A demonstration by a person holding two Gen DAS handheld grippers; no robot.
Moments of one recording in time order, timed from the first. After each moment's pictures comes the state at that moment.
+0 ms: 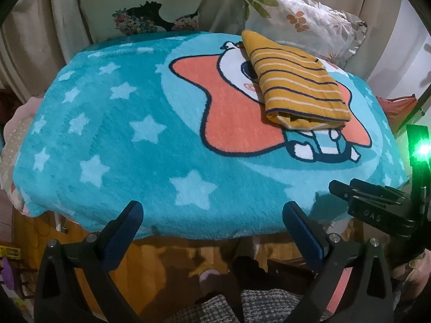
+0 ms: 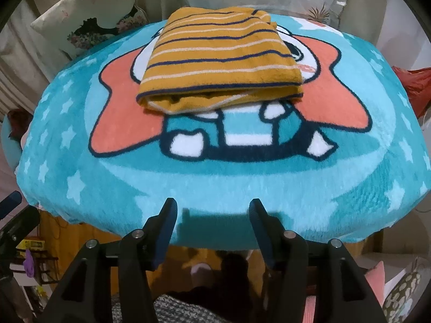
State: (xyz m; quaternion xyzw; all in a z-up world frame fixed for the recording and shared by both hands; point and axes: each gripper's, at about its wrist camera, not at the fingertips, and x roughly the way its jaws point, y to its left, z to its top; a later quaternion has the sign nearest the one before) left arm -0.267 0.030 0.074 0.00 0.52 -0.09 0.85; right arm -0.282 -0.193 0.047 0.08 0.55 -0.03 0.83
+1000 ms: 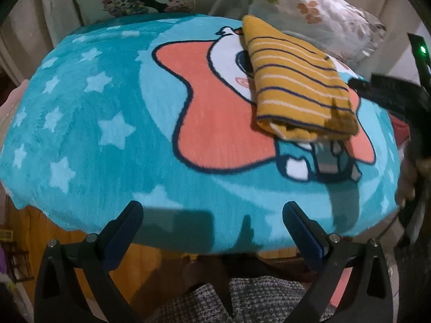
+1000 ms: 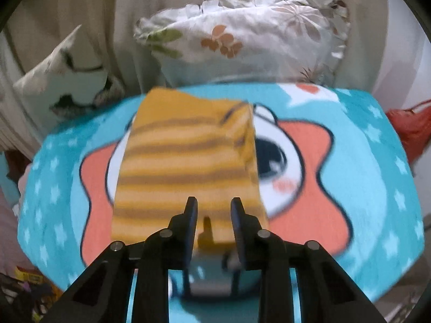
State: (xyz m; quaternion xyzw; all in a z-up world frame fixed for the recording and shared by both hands) left arm -0.213 -0.009 0.057 -0.04 0.56 -0.07 0.82; right arm -0.147 -0.272 0.109 0.10 0.46 -0.04 0.88
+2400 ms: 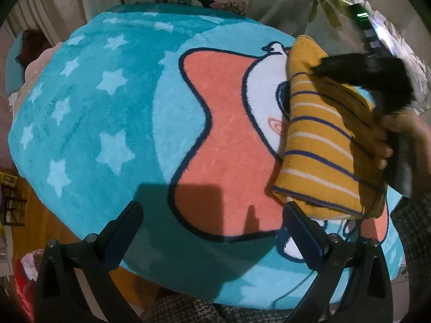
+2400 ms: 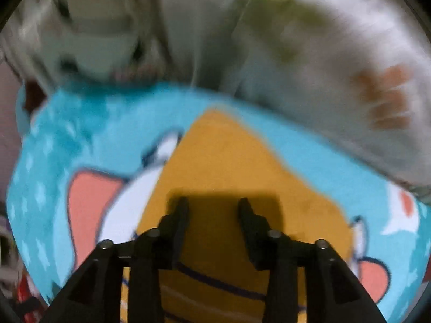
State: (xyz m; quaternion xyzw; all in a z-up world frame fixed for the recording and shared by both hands) left arm -0.142 -0.024 0.050 -0.11 0.58 0.06 0.81; right arm 0.066 -0.193 0.054 -0.07 0.54 0.12 0.83
